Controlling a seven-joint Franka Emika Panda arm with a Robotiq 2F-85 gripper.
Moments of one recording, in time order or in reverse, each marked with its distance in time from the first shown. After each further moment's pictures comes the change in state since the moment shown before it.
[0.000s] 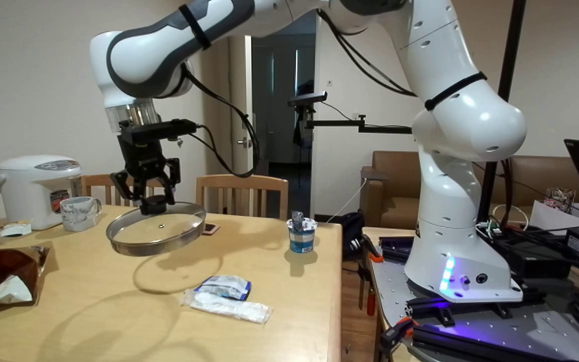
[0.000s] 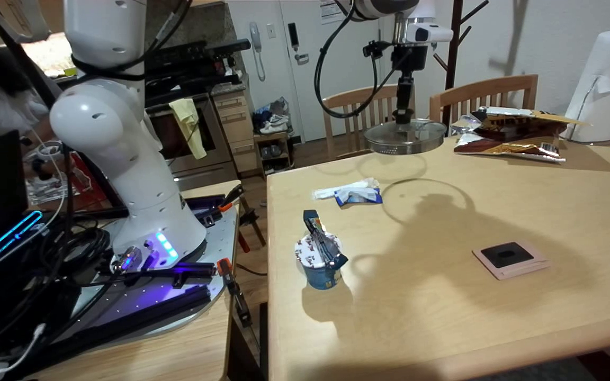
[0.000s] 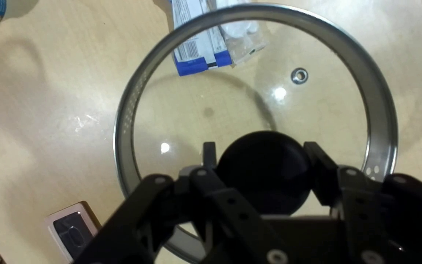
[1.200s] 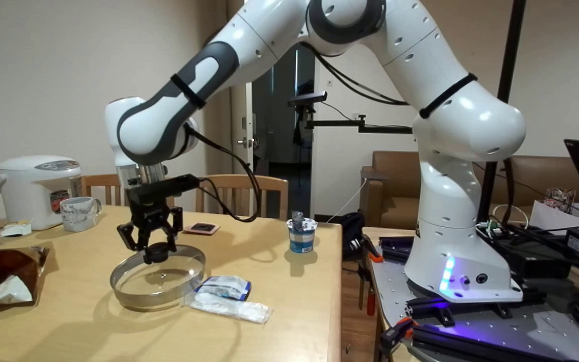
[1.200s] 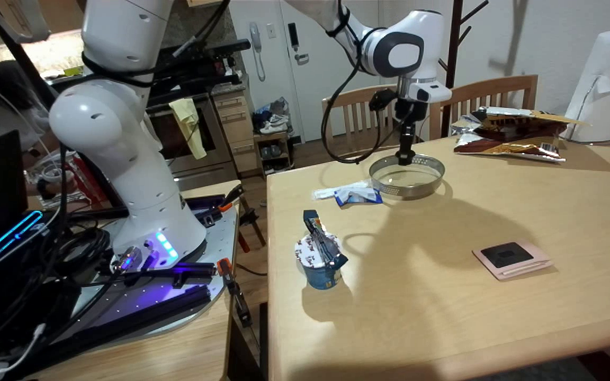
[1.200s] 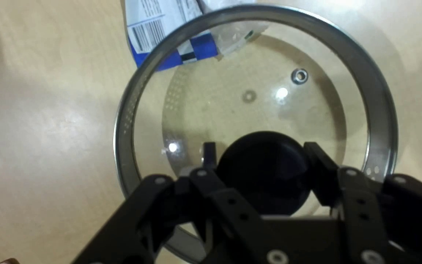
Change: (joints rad) arm -0.015 0.180 -0.007 -0.039 0.065 0.239 -0.041
